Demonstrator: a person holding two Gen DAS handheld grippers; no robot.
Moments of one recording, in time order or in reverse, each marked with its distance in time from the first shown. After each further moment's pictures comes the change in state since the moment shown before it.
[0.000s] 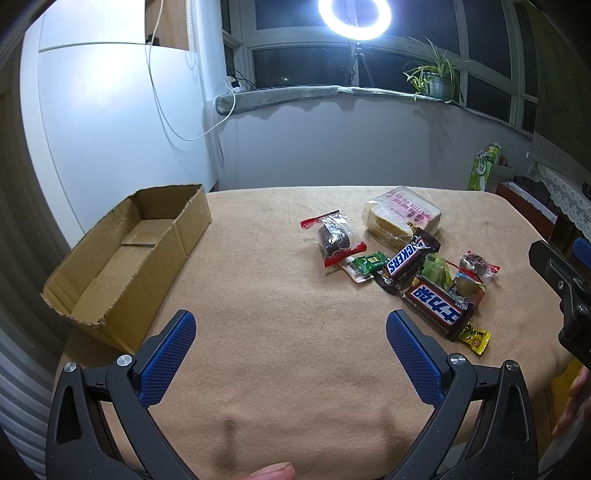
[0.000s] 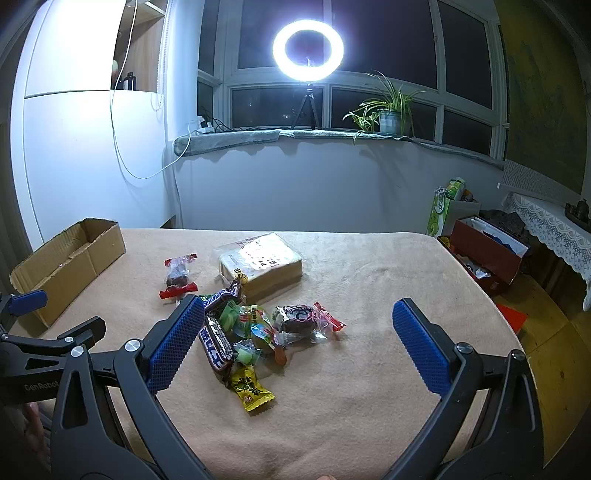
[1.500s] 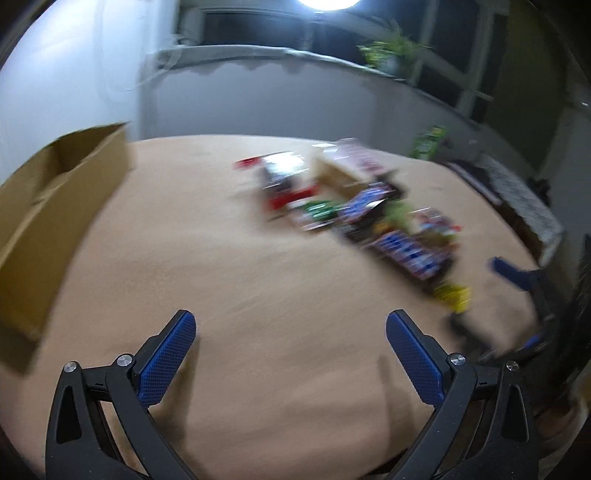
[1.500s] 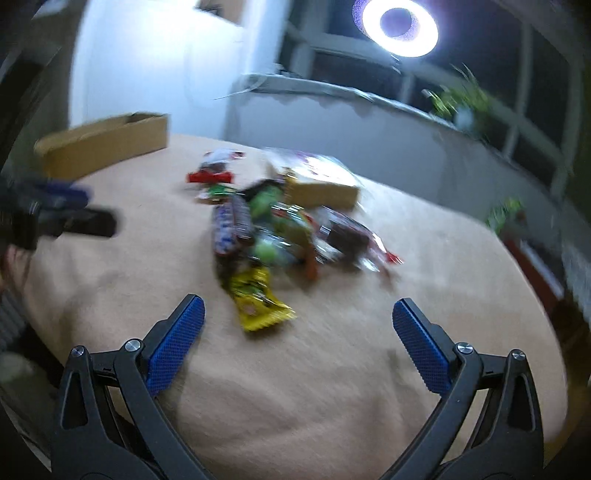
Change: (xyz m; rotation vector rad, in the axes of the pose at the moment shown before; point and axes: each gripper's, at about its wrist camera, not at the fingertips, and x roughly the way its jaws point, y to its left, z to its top) left arm 0.049 -0.003 -0.022 0.004 0.122 -0.359; right arm 0.032 0.013 -0.091 -0.355 0.083 0.203
